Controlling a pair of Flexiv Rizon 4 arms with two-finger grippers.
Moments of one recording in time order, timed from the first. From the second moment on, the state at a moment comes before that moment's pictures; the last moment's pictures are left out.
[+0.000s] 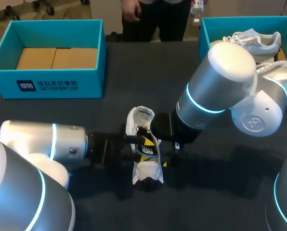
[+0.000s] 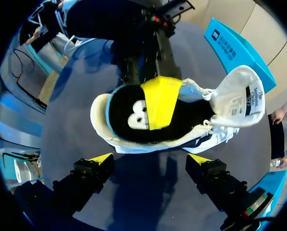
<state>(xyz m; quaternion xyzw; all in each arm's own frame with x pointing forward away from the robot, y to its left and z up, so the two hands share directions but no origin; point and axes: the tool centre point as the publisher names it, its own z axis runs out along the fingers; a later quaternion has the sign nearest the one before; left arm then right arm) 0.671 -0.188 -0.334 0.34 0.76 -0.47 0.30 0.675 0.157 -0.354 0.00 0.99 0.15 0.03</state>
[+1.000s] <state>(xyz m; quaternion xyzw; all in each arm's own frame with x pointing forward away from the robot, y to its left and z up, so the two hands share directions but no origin) 0.671 -0.173 -0.347 0.38 0.79 -0.43 0.23 0.675 0.157 -0.354 0.00 0.99 0.15 0.03</state>
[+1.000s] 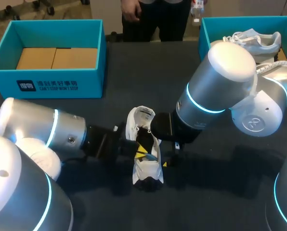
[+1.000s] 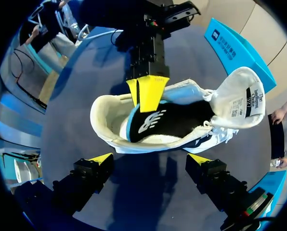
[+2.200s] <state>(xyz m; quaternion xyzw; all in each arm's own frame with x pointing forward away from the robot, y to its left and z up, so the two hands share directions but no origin) 0.672 -0.148 -0.279 0.54 0.75 -0.35 0.14 0.701 0.053 -0.311 -0.06 0.99 0.16 -0.01</state>
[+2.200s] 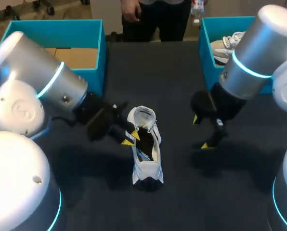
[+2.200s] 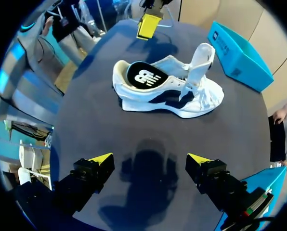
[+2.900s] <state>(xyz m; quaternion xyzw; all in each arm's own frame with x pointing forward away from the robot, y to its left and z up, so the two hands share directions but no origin) 0.684 -0.157 -0.253 0.65 0.71 -0.26 0.04 0.703 0.018 -0.303 -0.02 0.99 0.15 -0.01</state>
